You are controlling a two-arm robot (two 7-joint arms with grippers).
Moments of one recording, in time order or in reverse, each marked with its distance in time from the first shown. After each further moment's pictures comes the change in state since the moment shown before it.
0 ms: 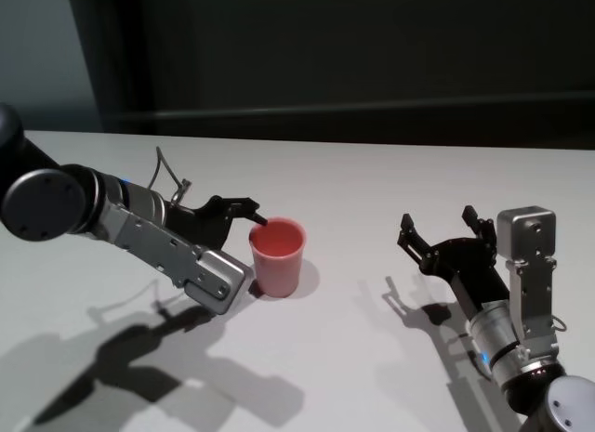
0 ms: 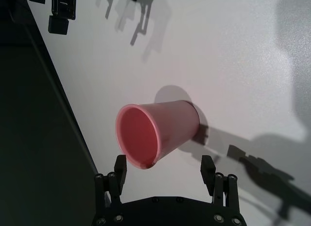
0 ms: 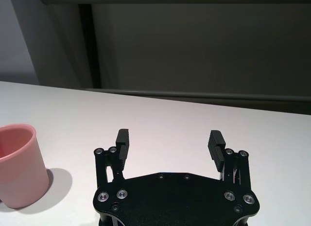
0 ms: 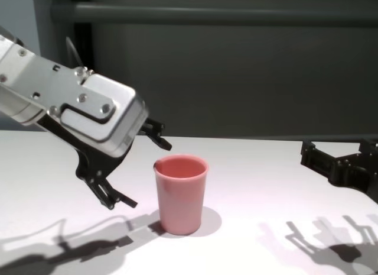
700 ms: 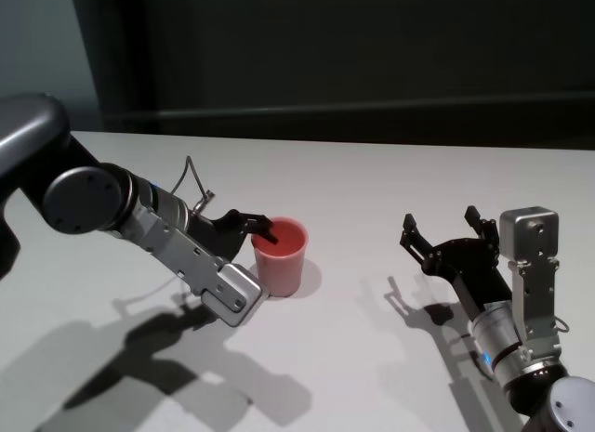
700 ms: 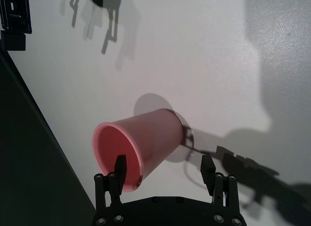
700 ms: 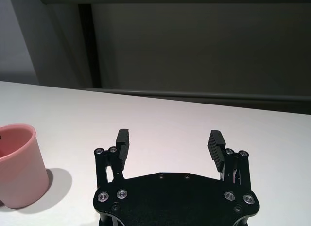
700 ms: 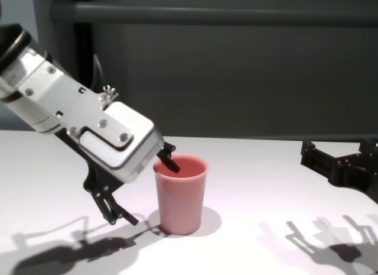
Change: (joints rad) left arm -0.085 -0.052 0.098 0.072 0.052 -0.037 -0.056; right arm 0.000 0.000 0.000 0.000 0.000 0.000 0.000
